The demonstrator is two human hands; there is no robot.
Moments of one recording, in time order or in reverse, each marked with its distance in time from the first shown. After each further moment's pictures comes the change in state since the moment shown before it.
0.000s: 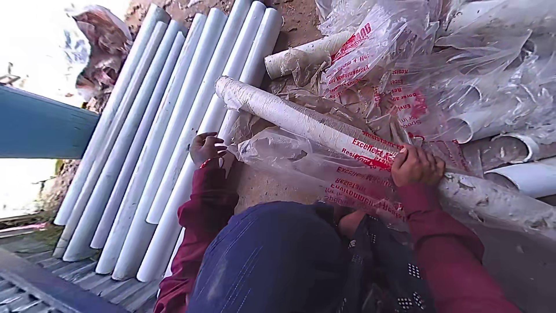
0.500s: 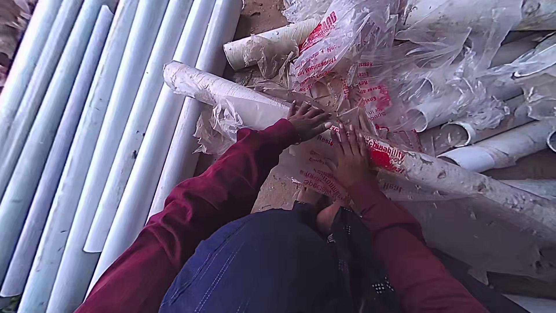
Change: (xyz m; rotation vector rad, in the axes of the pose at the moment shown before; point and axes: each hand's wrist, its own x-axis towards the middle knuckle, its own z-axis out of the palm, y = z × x) left_hand -0.094 0.074 0.230 0.914 -1.234 0.993; right_hand -0.012 -0.037 0.017 0.069 -0.129 -0.504
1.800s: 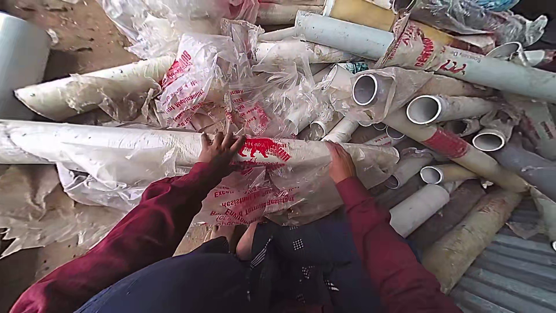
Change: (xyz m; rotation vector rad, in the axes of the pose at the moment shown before) left_hand 0.057 0.066 0.046 0.340 0.263 0.161; right_hand -0.104 0.142 -0.167 0.022 -0.164 0.787
